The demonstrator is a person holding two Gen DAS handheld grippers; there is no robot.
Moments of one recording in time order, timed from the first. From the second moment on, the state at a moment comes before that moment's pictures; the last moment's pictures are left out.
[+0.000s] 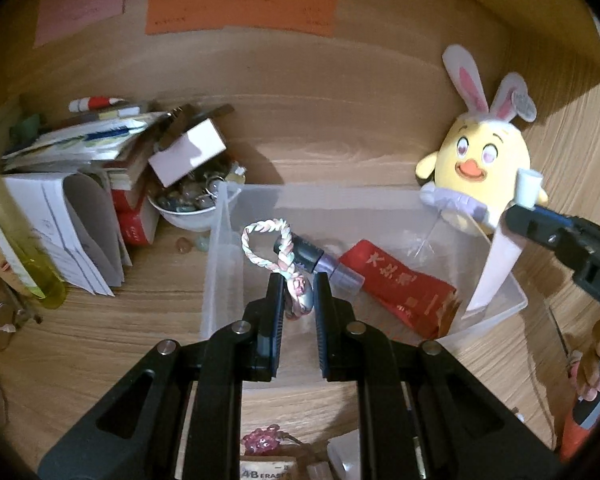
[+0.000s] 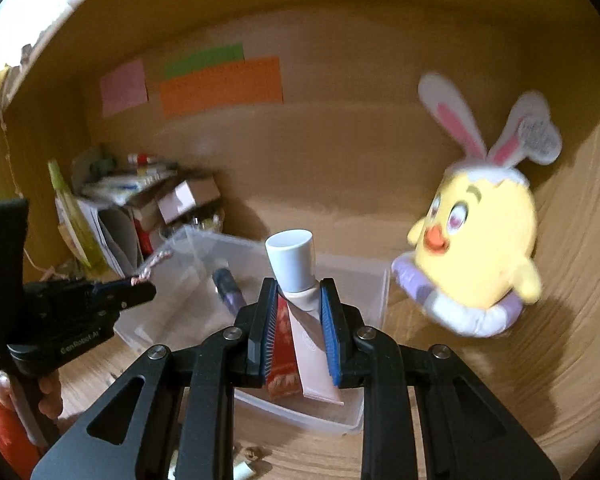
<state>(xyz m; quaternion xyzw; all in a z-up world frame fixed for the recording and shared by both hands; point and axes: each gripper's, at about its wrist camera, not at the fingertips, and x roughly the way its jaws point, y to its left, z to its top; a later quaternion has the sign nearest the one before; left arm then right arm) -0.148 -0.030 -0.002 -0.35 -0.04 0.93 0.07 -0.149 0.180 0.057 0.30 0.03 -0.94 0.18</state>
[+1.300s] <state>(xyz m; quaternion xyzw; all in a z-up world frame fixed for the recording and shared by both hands) -0.131 -0.025 0.009 -0.34 -0.03 0.94 0.07 -0.172 0.151 0.022 0.35 0.10 -0.92 0.17</state>
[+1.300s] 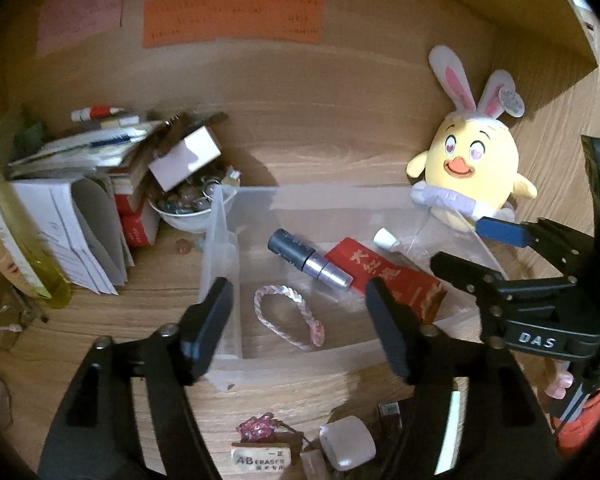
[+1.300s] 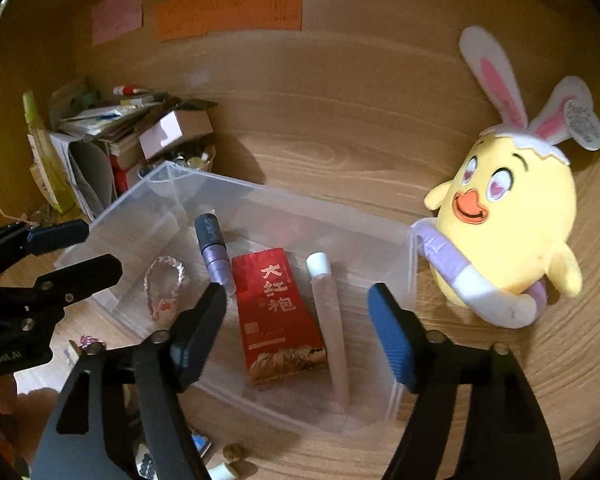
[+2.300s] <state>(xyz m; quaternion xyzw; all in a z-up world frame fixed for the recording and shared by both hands) -0.047 -0.027 -0.008 -0.36 -0.02 0.93 0.05 -0.064 0.197 0.006 0.37 0.09 -0.90 0.19</state>
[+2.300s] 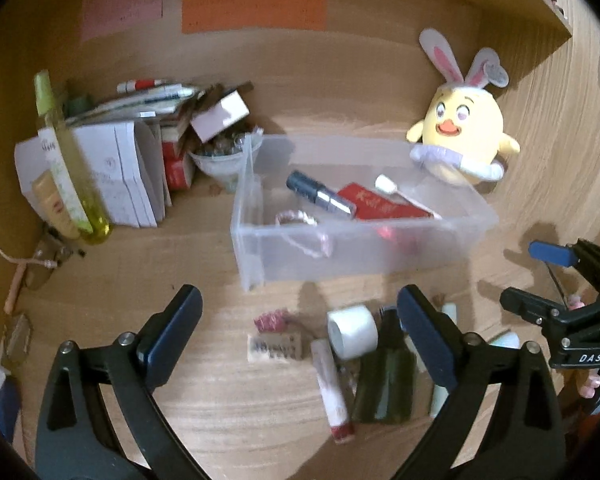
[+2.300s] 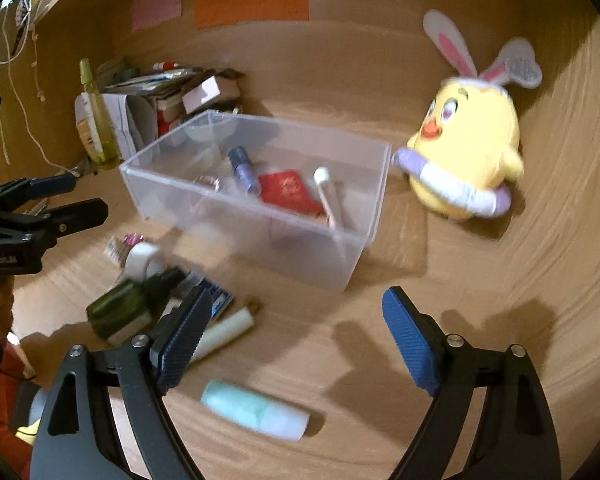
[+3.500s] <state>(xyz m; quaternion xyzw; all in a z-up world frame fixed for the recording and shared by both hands) -0.029 0.020 -0.058 -0.42 -0.02 0.90 0.14 -0.020 0.197 -0.053 0.43 0.05 -0.88 0.17</state>
